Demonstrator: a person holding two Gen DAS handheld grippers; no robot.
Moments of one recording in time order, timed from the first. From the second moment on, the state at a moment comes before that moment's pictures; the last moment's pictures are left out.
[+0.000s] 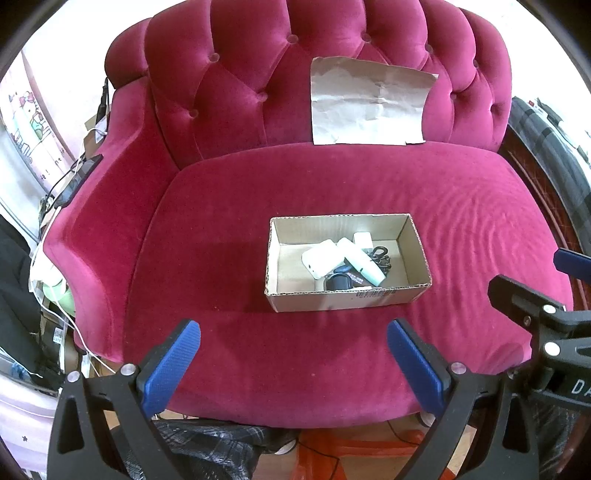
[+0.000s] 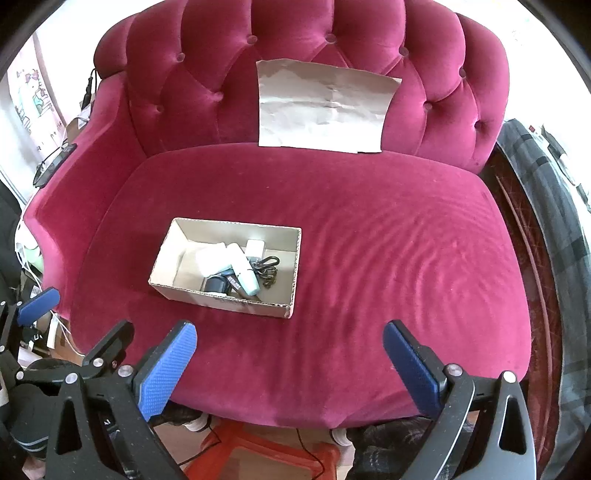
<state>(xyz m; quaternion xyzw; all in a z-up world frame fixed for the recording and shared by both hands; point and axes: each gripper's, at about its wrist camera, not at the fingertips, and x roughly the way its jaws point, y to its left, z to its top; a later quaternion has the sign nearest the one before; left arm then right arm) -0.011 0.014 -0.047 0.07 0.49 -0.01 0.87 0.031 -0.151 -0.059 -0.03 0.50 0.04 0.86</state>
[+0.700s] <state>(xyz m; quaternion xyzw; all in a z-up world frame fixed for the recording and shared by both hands) -0.011 0.013 -0.043 0.07 0.49 -0.01 0.87 0.028 -0.156 -0.051 -0.04 0.49 0.04 0.87</state>
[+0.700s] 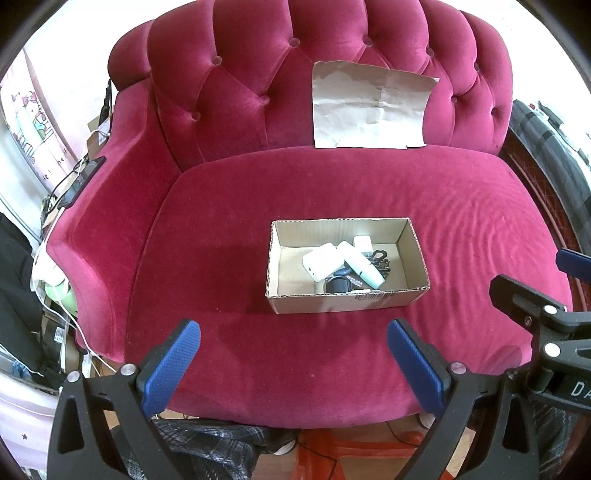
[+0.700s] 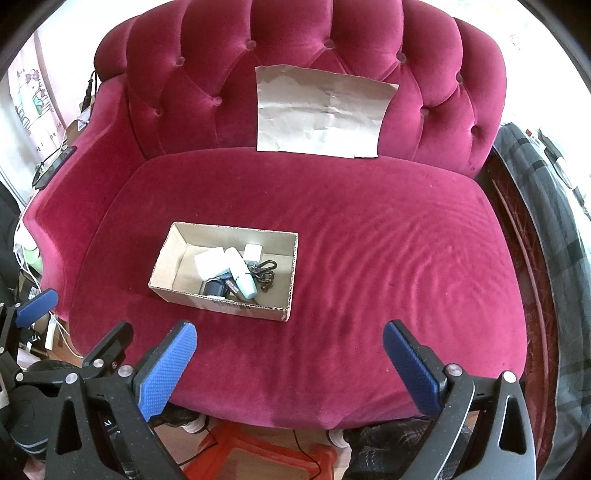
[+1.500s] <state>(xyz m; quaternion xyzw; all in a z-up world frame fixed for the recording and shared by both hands) -0.014 0.006 -0.042 0.07 0.48 -0.02 0.87 0.030 -0.156 -0.050 -0.04 0.49 0.04 0.87</state>
